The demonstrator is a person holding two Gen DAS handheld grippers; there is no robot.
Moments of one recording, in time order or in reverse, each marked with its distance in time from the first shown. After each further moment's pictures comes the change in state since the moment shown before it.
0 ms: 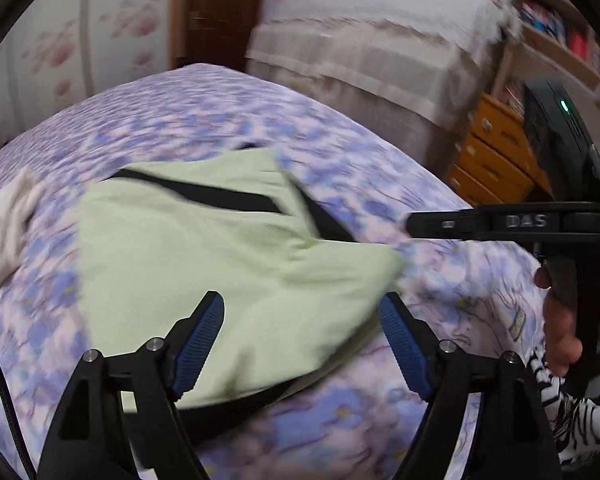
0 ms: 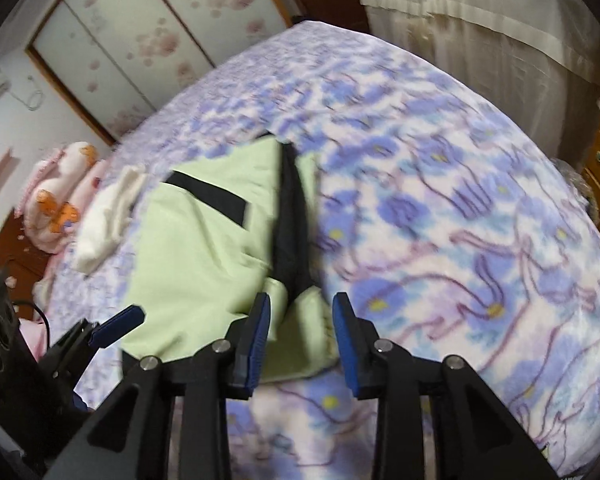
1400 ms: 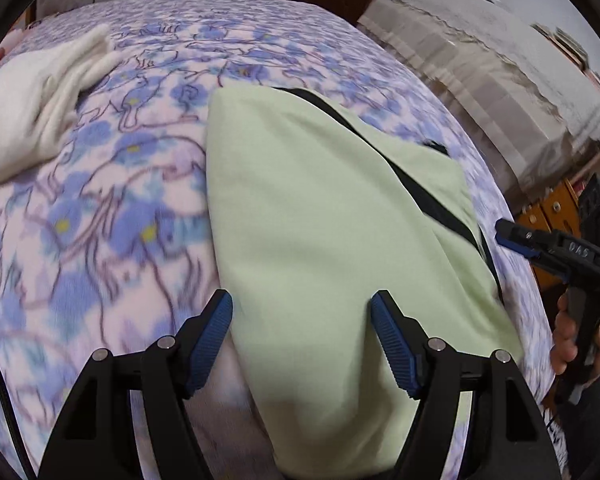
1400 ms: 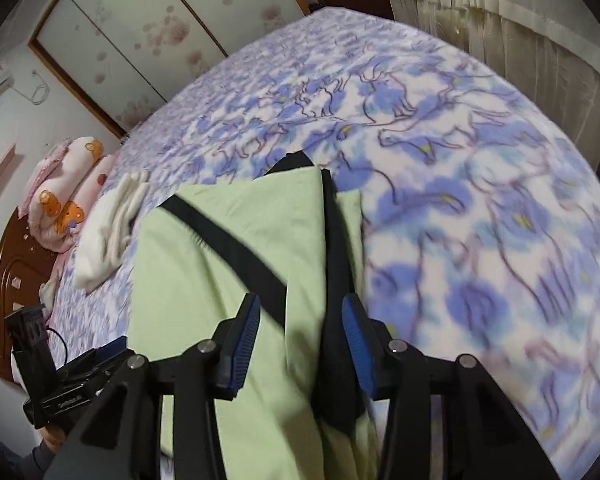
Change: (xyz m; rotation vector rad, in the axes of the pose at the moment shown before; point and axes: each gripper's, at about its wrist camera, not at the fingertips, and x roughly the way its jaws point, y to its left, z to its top) left arm 0.067 0.170 0.015 -0.391 0.162 0.014; right arm 0.099 0.007 0.080 0.003 0.067 -0.001
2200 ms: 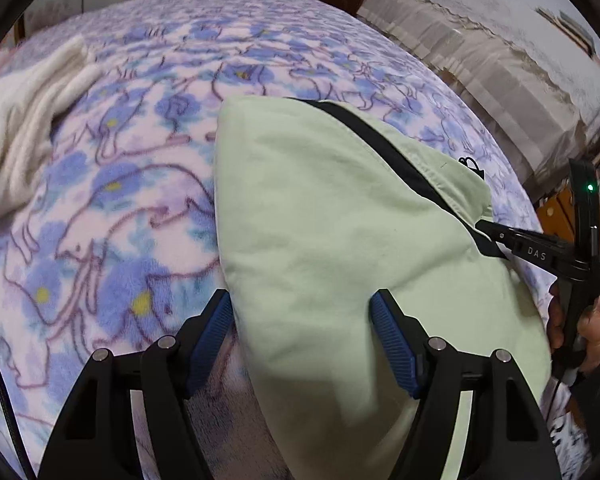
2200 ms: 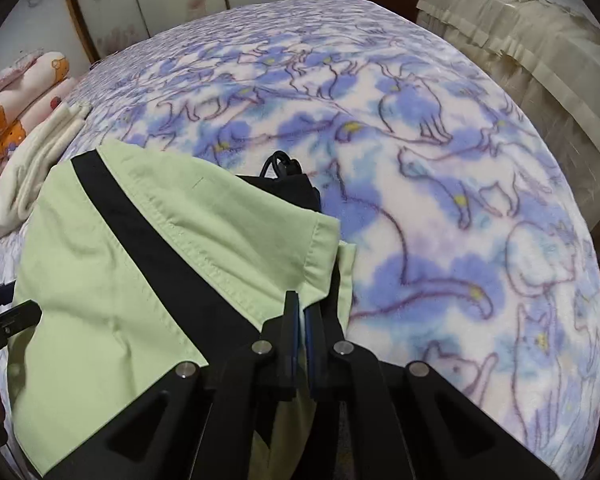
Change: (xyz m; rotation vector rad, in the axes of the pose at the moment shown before) left arm 0.039 0.009 0.033 0.048 0.018 0.029; right arm 0.073 0.009 0.027 -0.231 0.039 -0.241
